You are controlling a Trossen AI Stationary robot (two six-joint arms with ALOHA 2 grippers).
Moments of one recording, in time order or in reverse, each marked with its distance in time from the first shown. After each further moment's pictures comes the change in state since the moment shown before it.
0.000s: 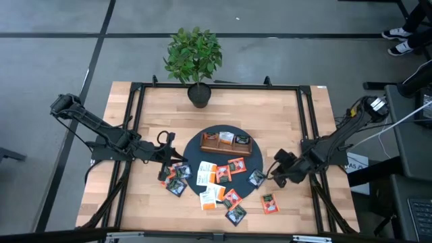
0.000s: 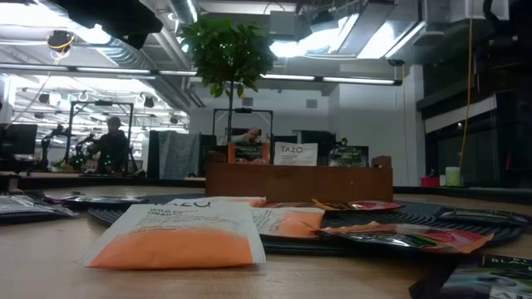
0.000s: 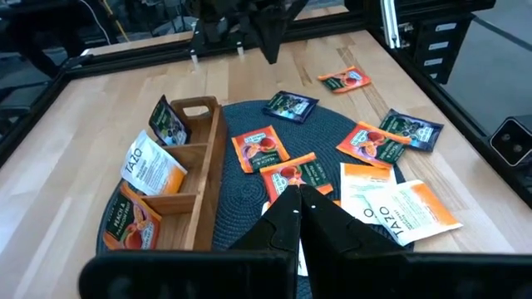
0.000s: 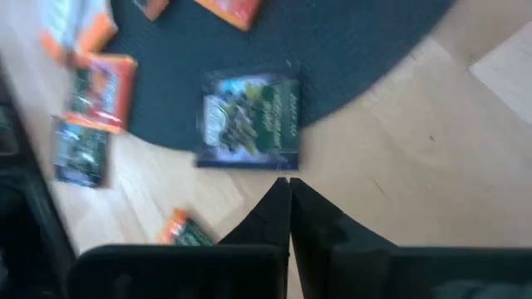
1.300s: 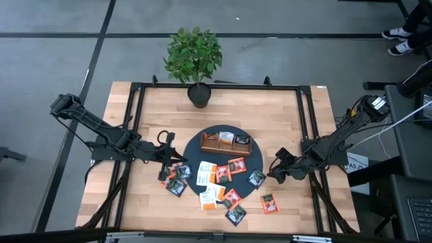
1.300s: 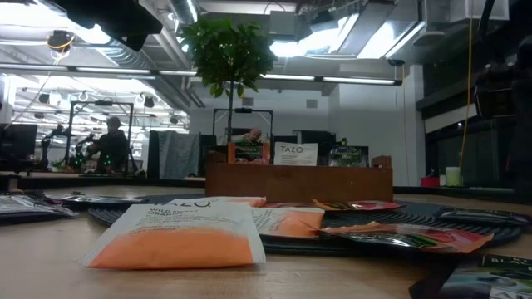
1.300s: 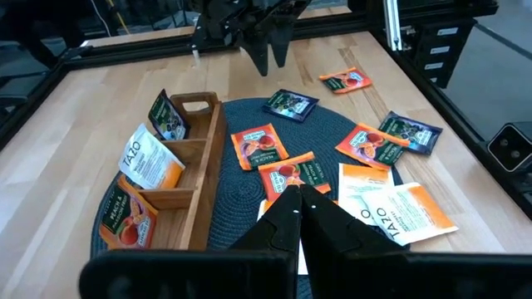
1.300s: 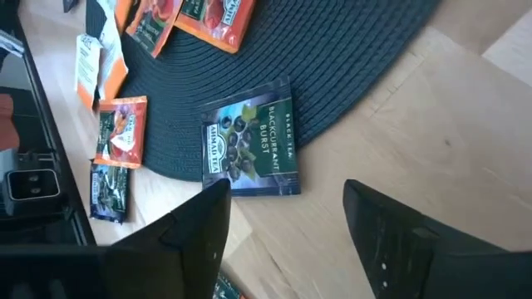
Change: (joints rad) left arm 0.002 0.000 0.000 -0.006 -0.001 -0.037; right arm -0.001 -0.031 -0.158 0.247 0.042 0.107
